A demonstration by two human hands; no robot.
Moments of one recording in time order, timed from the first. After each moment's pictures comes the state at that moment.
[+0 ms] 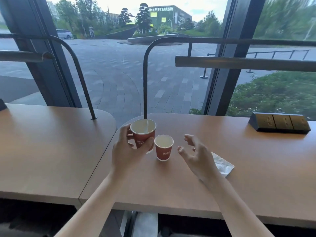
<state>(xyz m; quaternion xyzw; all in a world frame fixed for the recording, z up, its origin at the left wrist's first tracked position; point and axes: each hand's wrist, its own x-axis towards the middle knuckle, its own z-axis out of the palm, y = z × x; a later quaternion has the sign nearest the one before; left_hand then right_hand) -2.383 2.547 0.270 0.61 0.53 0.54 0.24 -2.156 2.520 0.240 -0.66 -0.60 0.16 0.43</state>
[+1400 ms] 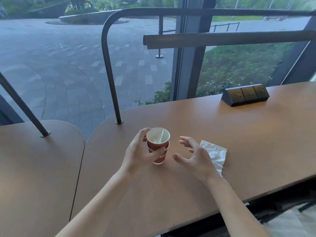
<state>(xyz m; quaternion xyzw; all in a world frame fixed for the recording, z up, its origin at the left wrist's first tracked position) -2.347 2.669 0.202 0.78 0.41 0.33 0.34 -2.164 2.550 0.193 -0.74 -0.48 0.19 0.43</state>
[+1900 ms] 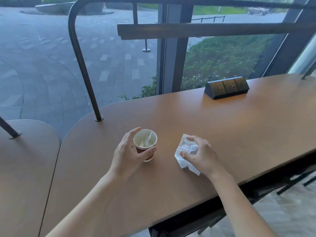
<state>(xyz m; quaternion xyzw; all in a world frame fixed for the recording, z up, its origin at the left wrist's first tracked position) -2.322 2.649 0.183 0.78 0.40 0.31 0.37 -2.103 2.502 0.192 -0.83 -0.43 0.15 0.33</state>
